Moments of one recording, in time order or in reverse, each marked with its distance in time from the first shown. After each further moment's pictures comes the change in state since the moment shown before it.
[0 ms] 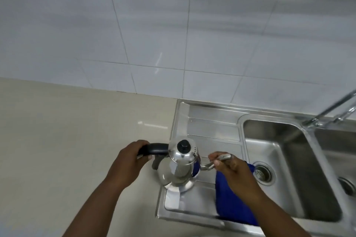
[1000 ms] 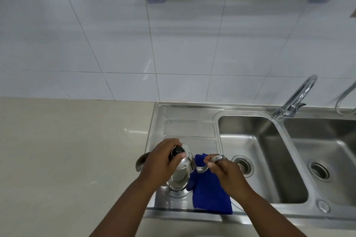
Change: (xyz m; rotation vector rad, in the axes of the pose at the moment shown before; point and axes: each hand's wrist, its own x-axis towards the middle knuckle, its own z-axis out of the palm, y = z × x) left_hand 0.000 0.120 0.121 0.036 -0.016 0.262; right_hand -0.021 0.049 -0.075 -0.283 0.047 -0.110
